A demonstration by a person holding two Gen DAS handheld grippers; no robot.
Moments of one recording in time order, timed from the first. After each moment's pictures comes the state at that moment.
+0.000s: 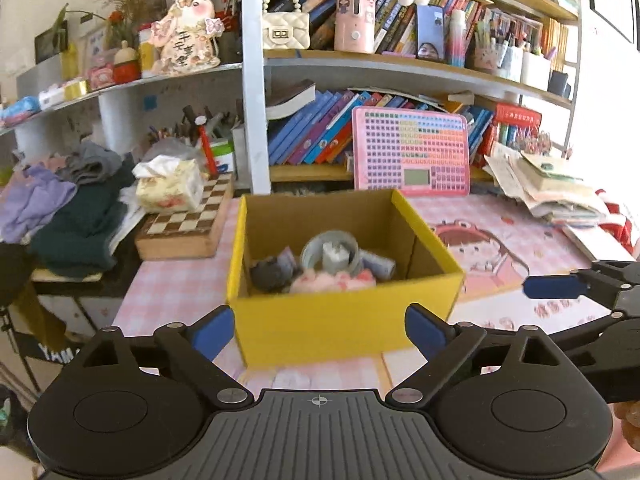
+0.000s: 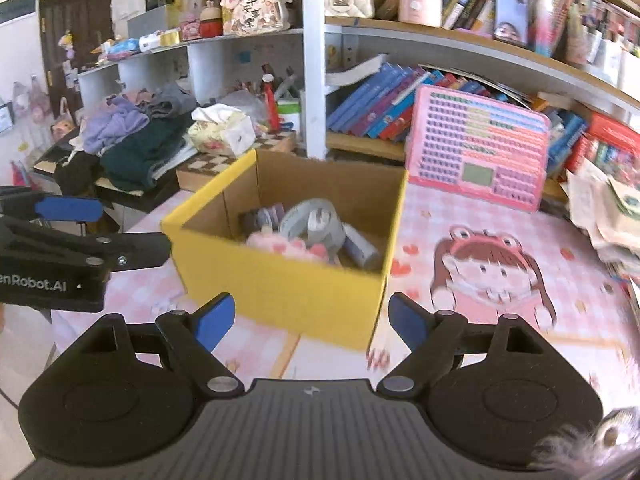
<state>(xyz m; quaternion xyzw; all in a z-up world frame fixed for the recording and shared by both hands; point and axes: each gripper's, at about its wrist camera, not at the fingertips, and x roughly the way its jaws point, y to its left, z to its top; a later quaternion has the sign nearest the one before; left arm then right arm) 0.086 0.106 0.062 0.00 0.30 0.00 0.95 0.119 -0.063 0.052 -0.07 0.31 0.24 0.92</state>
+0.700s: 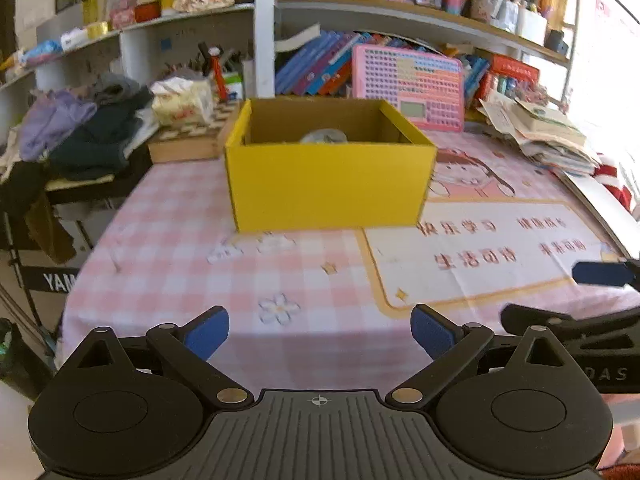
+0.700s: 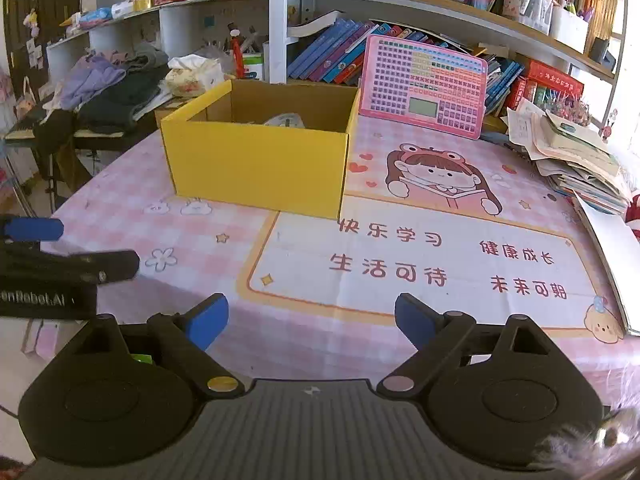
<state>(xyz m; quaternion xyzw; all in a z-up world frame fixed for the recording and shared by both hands) -0.005 0.082 0.001 -0.02 0.36 0.01 0.93 0.004 -0.093 0.012 -0.09 0.35 0.17 0.92</state>
